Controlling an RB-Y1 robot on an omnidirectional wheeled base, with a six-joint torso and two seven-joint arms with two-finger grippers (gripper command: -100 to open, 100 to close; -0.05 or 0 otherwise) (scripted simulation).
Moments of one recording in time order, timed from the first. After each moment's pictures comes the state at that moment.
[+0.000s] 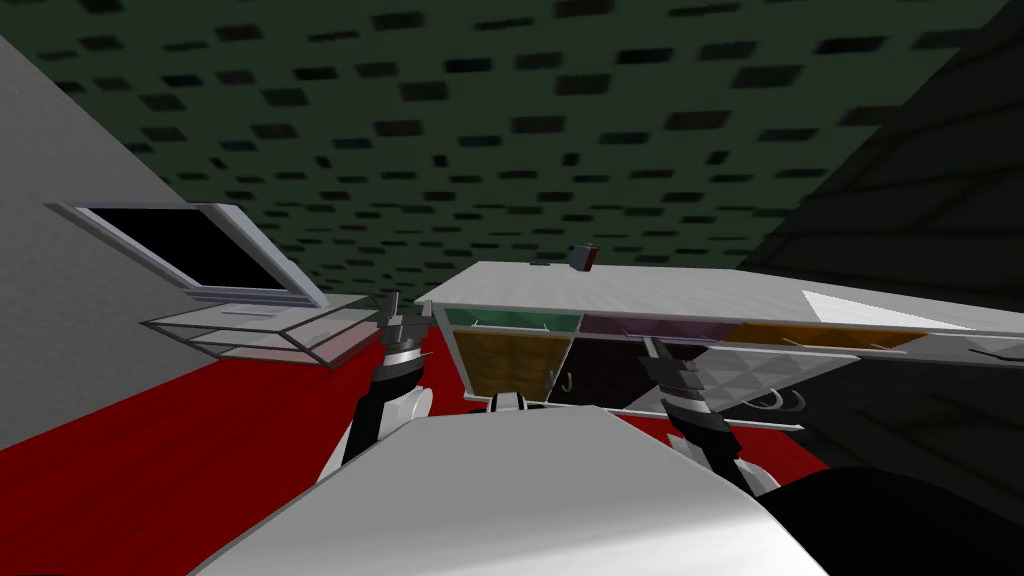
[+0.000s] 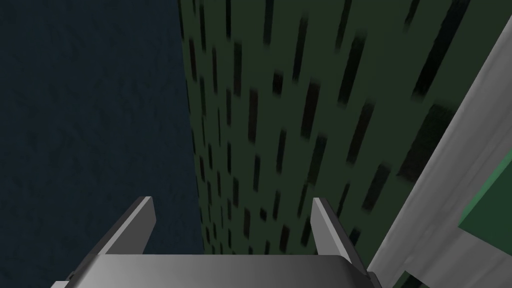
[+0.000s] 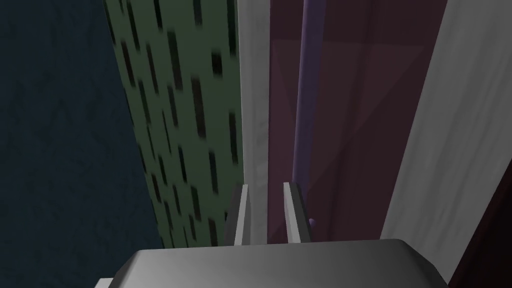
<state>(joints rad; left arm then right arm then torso) 0.46 0.04 -0.01 -2.28 0.12 -0.48 0.15 0.50 -0.25 -0.59 -1.63 0.16 -0.95 2.43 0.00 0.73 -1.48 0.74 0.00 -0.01</state>
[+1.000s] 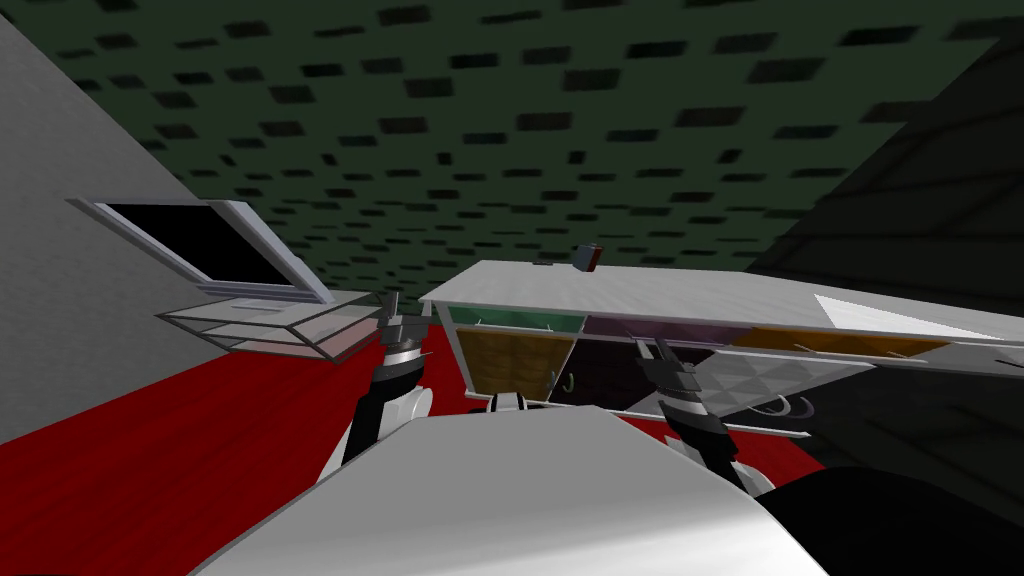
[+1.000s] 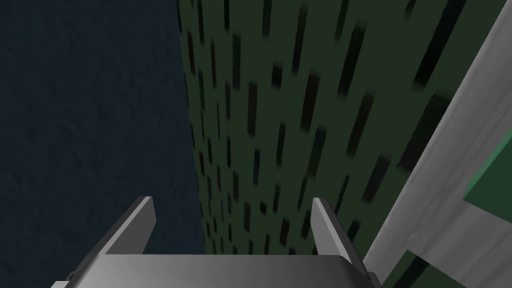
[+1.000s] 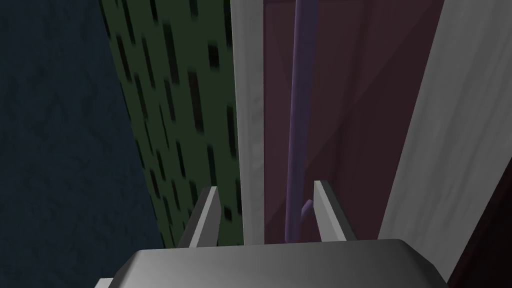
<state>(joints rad) 0.46 0.04 -0.01 -2.28 0.12 -0.48 0.15 0.52 -0.22 -0.58 -1.65 0.16 -0.96 2.43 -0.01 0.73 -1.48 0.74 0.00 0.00</state>
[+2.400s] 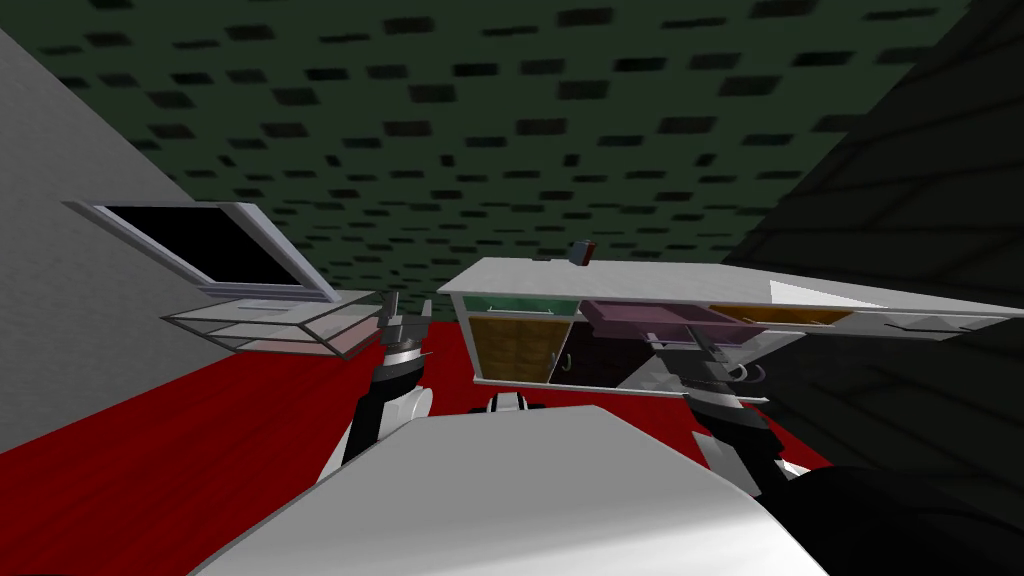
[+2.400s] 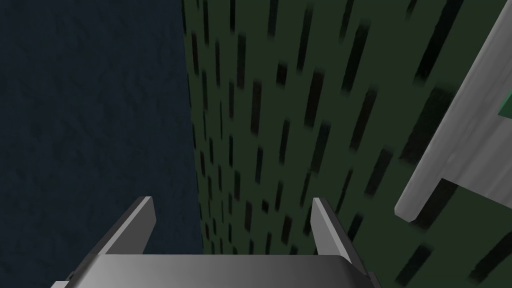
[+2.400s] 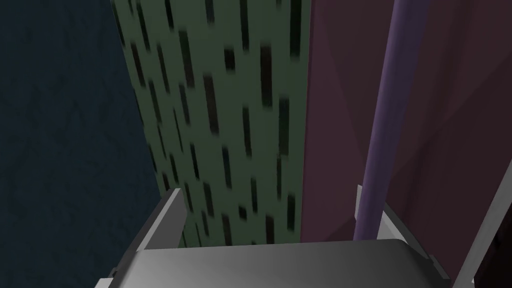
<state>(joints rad) 0.46 0.04 -0.01 -2.28 0.12 -0.48 0.15 0.56 -0.33 -0.64 -1.76 0.11 -0.83 2.31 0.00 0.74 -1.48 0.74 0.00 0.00</state>
